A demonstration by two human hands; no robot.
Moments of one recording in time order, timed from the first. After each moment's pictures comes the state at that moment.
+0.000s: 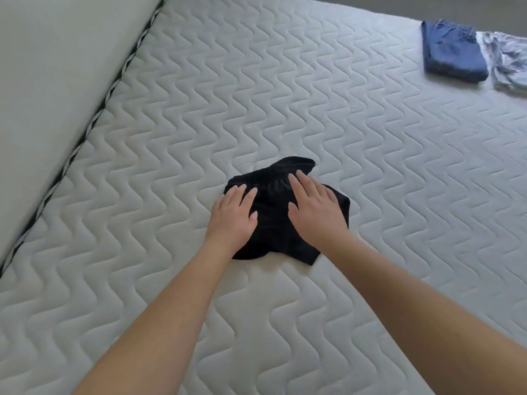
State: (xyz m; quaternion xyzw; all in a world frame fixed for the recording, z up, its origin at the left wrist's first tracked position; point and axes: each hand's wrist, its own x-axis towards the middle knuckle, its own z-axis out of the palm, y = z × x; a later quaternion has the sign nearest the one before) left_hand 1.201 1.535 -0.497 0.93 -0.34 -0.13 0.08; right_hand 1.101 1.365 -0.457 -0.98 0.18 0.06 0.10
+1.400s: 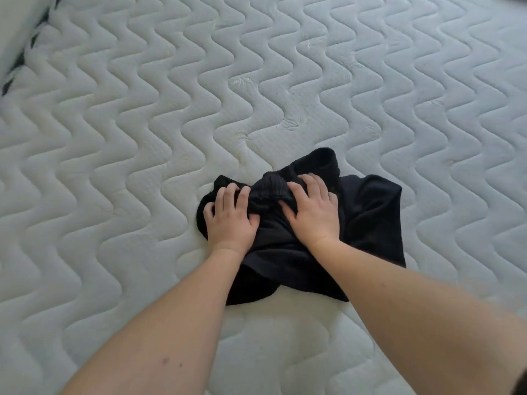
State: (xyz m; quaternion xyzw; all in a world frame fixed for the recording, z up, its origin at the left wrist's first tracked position) left_hand 1.235 1.487 -0.725 0.96 -0.25 -0.08 0.11; right_hand 1.151 1.330 -0.728 -0.96 0.25 -0.05 0.13
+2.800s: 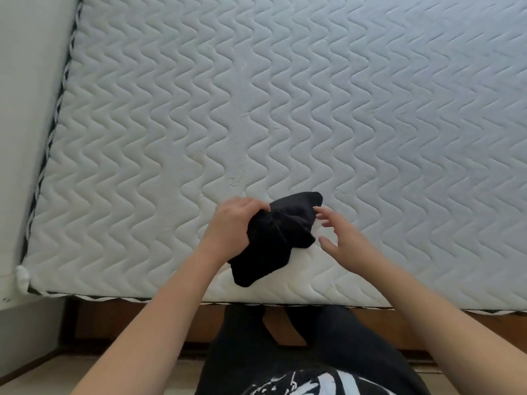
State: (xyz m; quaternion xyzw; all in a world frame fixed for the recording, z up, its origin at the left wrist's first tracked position) left_hand 0.888 1.653 -0.394 0.81 -0.50 -0.18 0.23; right_hand 0.683 1.475 -0.428 -0.82 0.31 0.10 0.47
